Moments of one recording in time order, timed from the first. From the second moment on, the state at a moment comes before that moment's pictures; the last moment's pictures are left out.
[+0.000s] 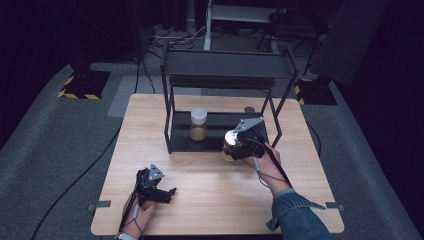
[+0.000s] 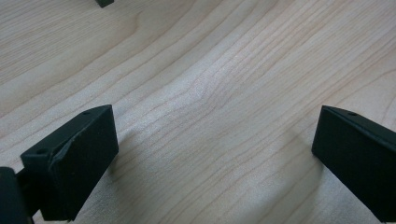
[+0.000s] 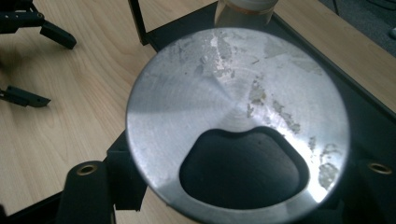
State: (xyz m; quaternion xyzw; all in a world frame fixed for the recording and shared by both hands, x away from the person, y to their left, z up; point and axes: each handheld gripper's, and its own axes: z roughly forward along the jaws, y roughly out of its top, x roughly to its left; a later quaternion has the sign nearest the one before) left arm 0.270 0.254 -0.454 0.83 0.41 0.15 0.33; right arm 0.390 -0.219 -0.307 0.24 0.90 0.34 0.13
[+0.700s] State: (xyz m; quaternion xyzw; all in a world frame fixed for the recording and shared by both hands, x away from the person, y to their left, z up) left arm 0.270 0.254 -0.454 0.83 0.41 0.16 0.33; right arm 0.444 -0.163 -0.292 0.28 0.89 0.31 0.16
